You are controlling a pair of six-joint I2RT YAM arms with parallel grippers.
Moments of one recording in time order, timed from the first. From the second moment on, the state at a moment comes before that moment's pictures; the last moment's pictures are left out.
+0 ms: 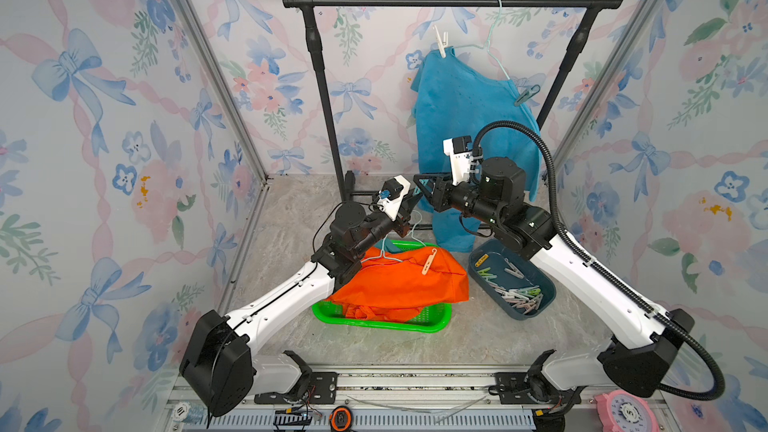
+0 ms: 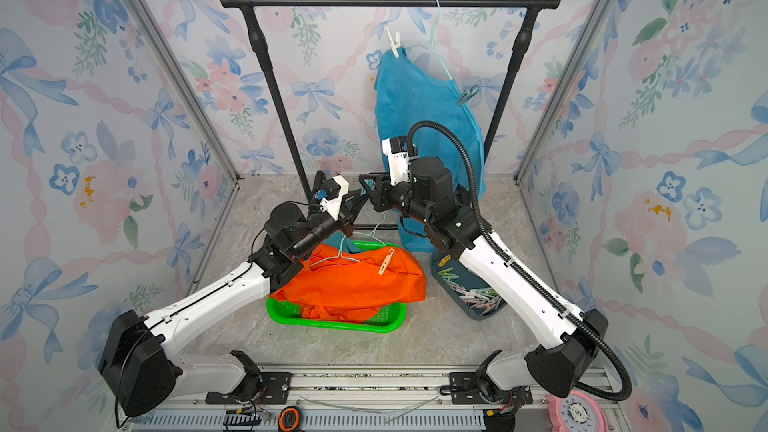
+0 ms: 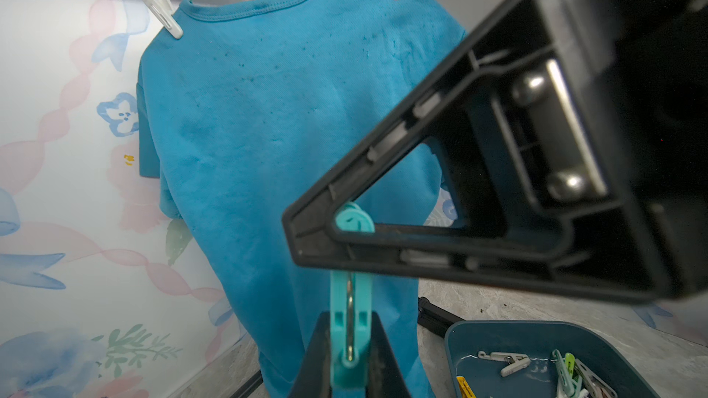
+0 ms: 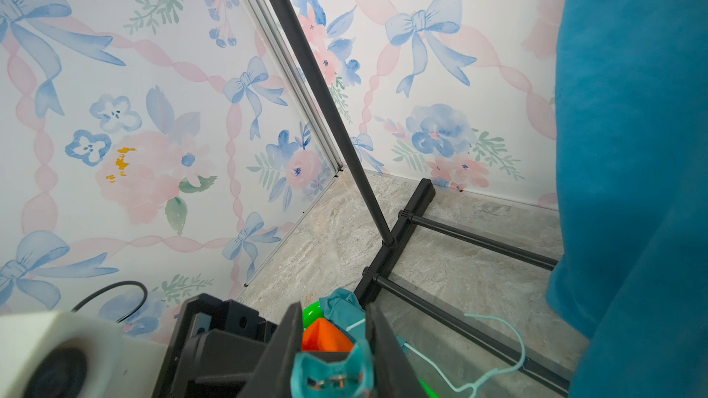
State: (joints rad) left arm -0.66 1.31 0.98 0.47 0.17 0.10; right arm 0.70 1.42 1.54 -0.29 -0.11 0.38
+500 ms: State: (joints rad) left arm -0.65 1.30 0.98 0.46 0.17 0.06; right arm 0.69 1.42 1.54 -0.29 -0.11 0.38
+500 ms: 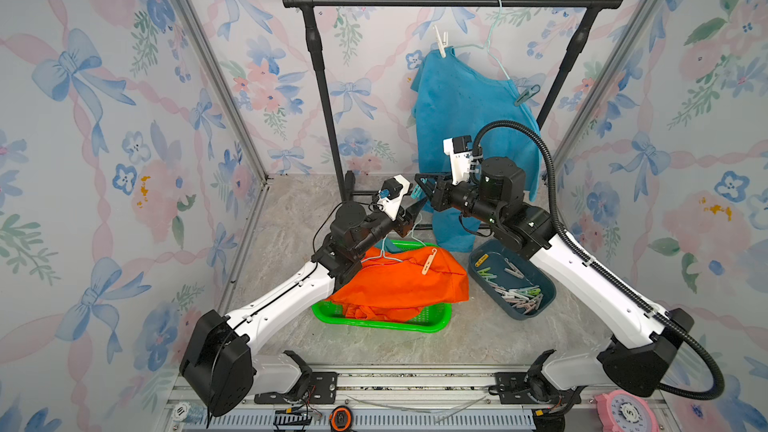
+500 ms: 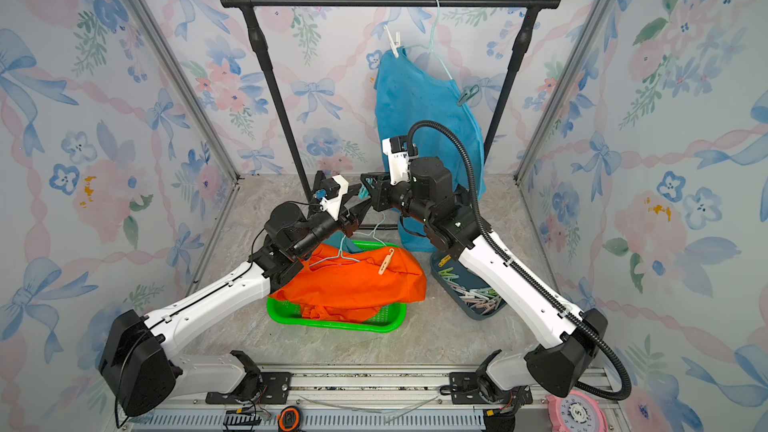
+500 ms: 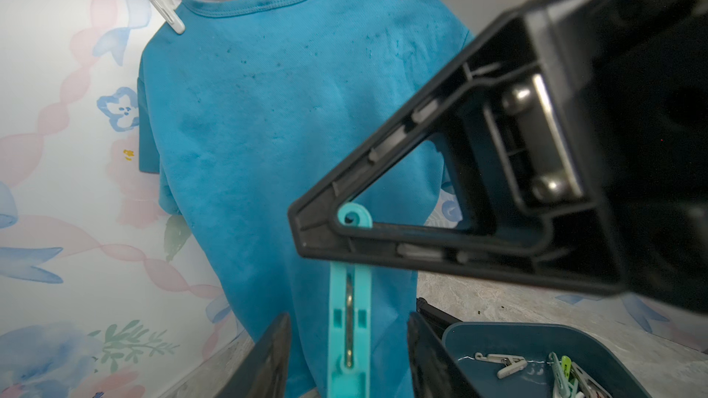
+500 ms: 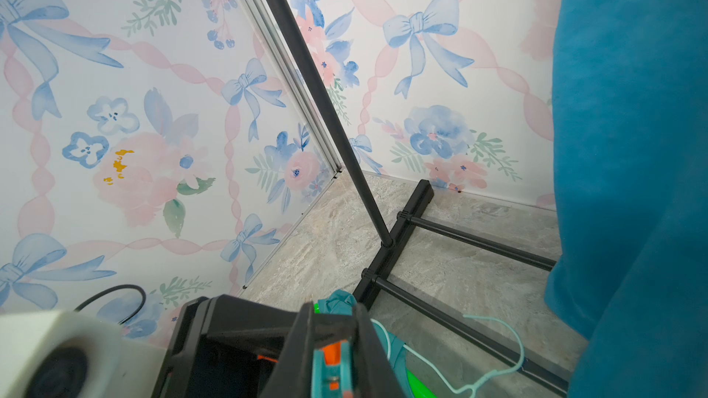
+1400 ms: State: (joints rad) left arm -0.33 1.40 0.97 -0.25 0.50 -0.27; right arm 0.55 1.22 1.22 -0.24 -0.22 0.45
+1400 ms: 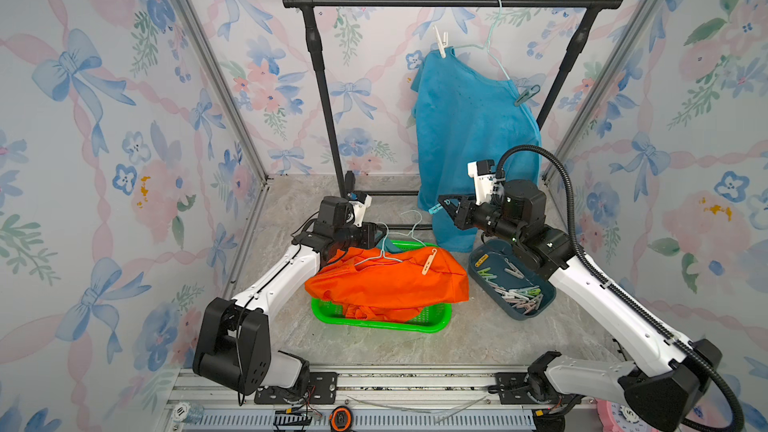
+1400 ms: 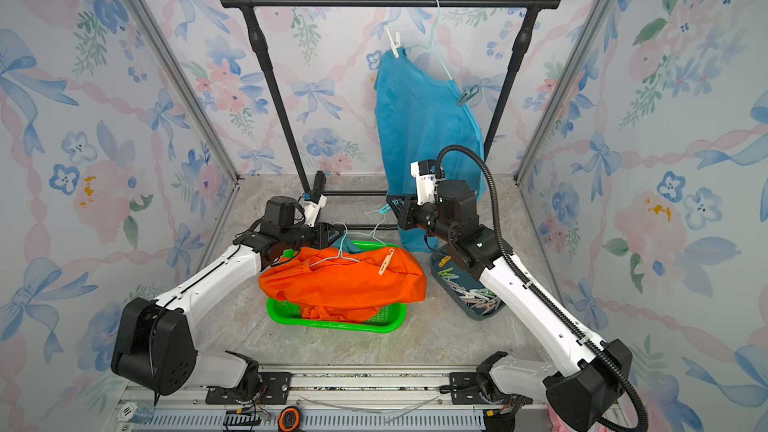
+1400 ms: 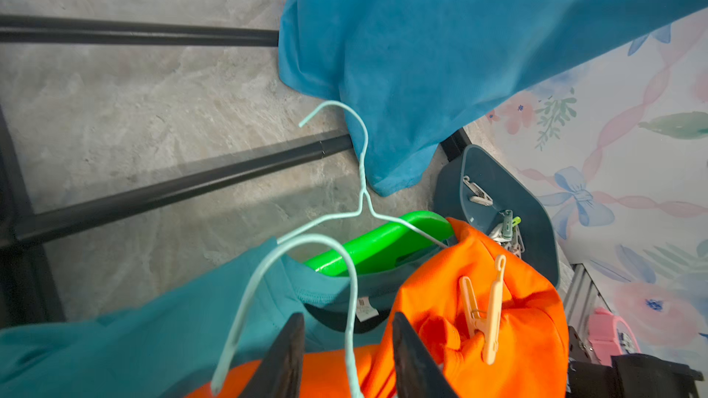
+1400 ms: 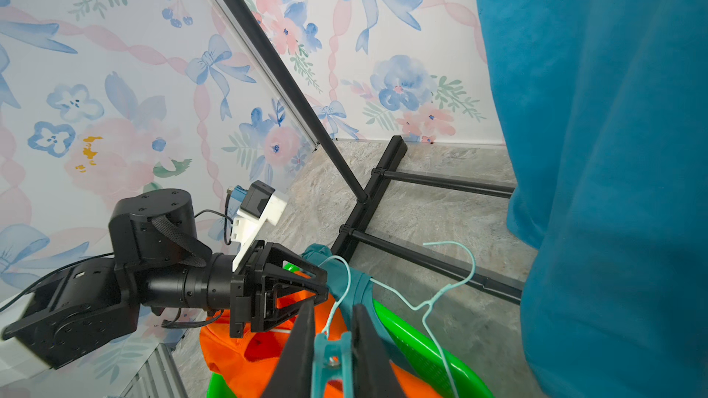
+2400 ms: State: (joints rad) left arm -0.33 1.50 0.97 -0.28 0.67 -0.25; right arm 0.49 1.18 1.08 -0.13 -0.28 0.52
